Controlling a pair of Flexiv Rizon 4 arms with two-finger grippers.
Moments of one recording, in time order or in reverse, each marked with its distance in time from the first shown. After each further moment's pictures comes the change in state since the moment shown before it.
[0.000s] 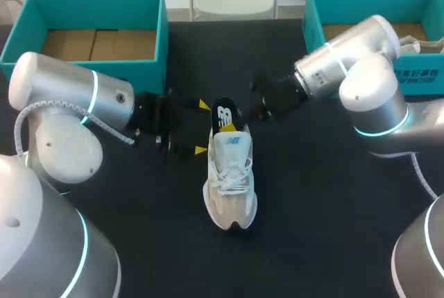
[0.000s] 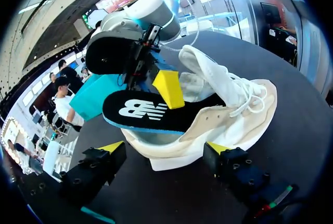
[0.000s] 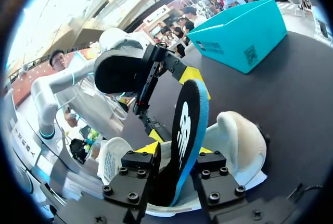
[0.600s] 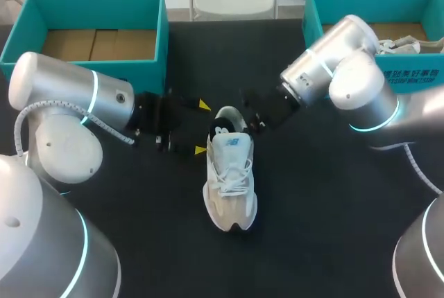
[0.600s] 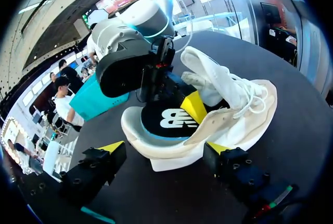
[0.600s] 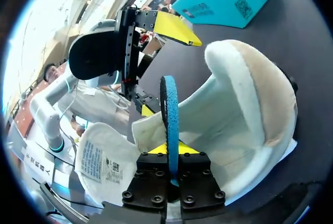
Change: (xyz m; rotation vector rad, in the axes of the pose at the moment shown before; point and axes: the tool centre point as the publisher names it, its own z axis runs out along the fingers) left arm 0.000 0.000 0.000 0.000 0.000 0.000; right arm 0.007 -0.042 0.024 0.171 0.051 0.212
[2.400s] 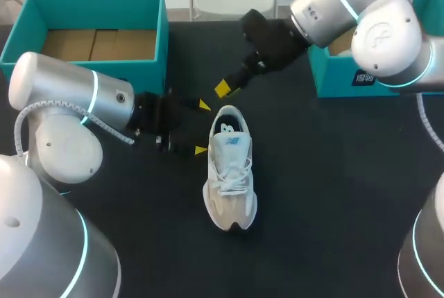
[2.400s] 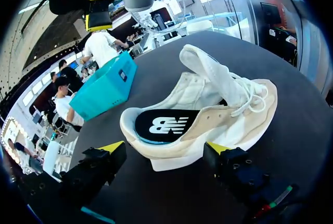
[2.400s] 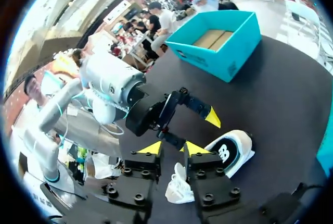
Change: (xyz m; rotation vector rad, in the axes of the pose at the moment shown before) left arm 0.000 0.000 0.000 0.000 0.000 0.000; right arm 0.099 0.085 -0.091 -0.107 -0.333 0.057
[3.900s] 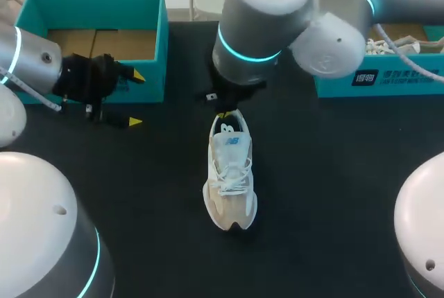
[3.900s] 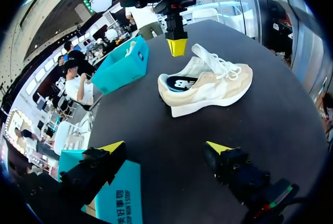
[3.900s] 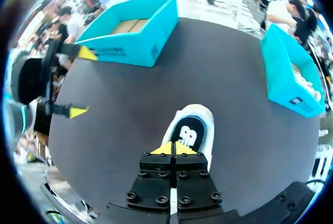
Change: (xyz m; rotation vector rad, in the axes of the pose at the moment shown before) left arm -0.039 0.049 -0.143 -0.164 -0.024 -0.029; right arm -0.036 -0.026 0.045 -0.022 -0.754 0.383
